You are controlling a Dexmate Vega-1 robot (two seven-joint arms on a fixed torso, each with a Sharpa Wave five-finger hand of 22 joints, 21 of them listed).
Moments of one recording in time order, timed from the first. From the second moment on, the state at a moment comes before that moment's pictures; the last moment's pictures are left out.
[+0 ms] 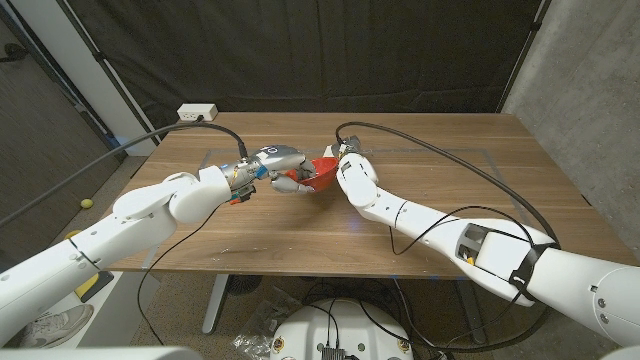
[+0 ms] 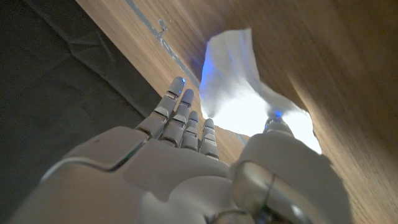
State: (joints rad) left arm 1.04 1.04 0.34 -2.08 0.52 -0.19 -0.05; left_hand 1.16 0.06 0.23 -0.02 0.52 0.98 -0.10 0.56 0.34 1.11 -0.20 0.46 0.70 1.18 -0.23 0.37 0.75 0.45 -0.05 1.07 0.20; right arm -0.37 -0.18 -1.11 -1.18 -1.30 -0.61 0.48; right_hand 0.57 0.04 0.02 0.04 0.35 0.12 0.00 0.18 0.20 0.12 0.06 0.20 0.20 0.23 -0.02 0.39 0.27 0.24 0.00 0.64 0.35
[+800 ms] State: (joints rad) left arm 1.03 1.04 0.34 -2.07 0.52 -0.19 -0.06; left_hand 1.18 0.05 0.23 -0.01 0.51 0.98 -0.10 0.55 0.34 1.12 -0.20 0.46 0.70 1.18 -0.23 0.36 0.76 0.45 -0.05 1.08 0.20; right arm -0.34 -0.17 -1.12 -1.15 -1.27 -0.60 0.54; right_hand 0.98 0.12 0.19 -0.16 0.33 0.59 -0.10 0.25 0.18 0.83 -0.12 0.36 0.22 0.85 -0.10 0.60 0.36 0.35 -0.04 0.87 0.33
